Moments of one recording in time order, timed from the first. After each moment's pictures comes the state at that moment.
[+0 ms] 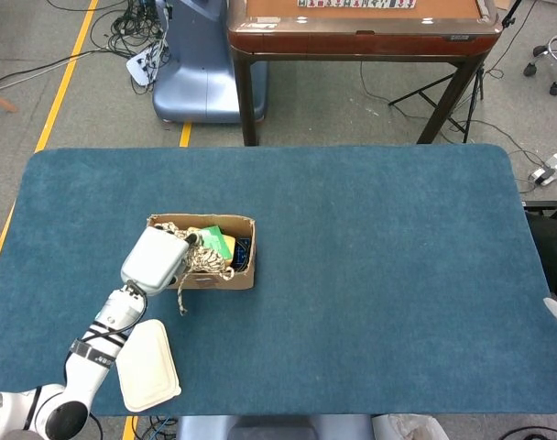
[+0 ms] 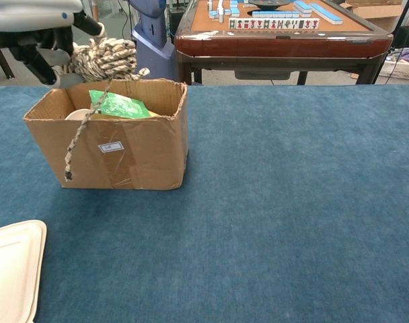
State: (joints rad) left arm -0.86 -1.15 -0.14 -2.06 0.90 1.22 0.84; right arm 0.00 -0.92 0.19 -1.56 -1.57 1.78 0.79
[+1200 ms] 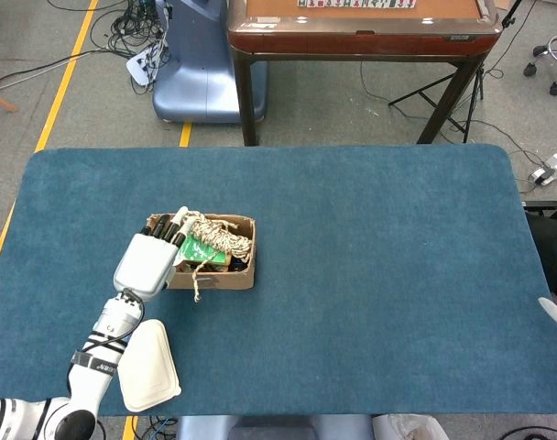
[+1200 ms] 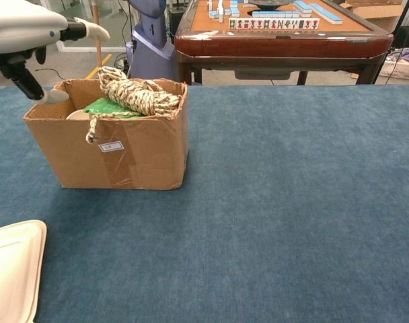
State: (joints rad) left arm -0.83 -1.21 -0.07 -2.08 0.89 1.39 0.94; right arm 0.01 -0.92 0.18 -1.57 -1.57 1.77 0.78
